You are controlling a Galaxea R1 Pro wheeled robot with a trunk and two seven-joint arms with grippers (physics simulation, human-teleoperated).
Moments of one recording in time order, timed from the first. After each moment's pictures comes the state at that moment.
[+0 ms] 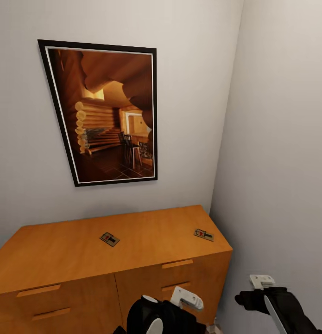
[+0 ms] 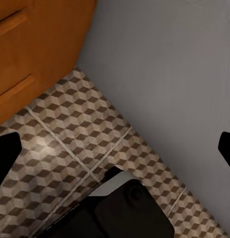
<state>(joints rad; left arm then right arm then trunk) -0.20 -0.17 -0.66 -1.42 0.46 1.00 0.18 -0.19 -0.20 -0.05 -1.26 -0.06 0.92 0.10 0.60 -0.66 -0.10</state>
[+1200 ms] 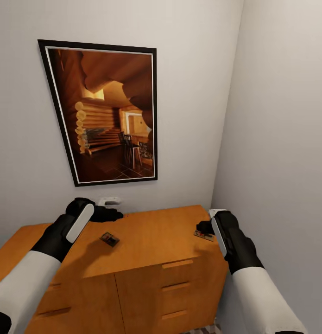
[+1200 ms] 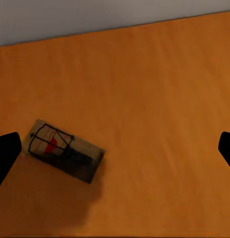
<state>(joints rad) -0.84 0.19 -0.29 -1.09 0.59 1.04 0.17 -0.73 0.10 -0.04 -1.06 0.07 1.04 -0.09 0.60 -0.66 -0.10</state>
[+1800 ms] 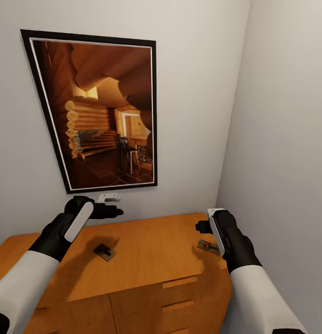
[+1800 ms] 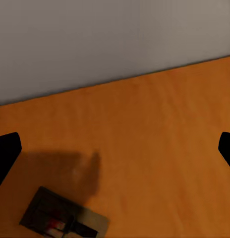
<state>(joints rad) -0.84 0.20 -0.30 -1.13 0.60 1.03 0.18 -0.74 0.11 -0.04 -1.05 0.09 1.04 -0.09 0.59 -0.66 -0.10</state>
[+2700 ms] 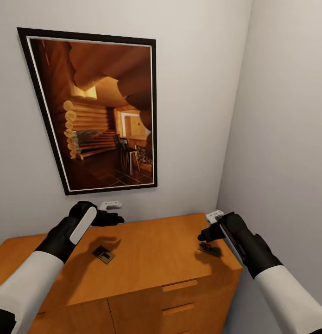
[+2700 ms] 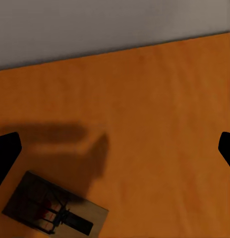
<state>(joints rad) -0.84 0.18 -0.30 -1.01 0.60 1.03 0.17 -0.74 -0.13 0.28 -1.06 0.16 1.04 0.39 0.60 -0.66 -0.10</state>
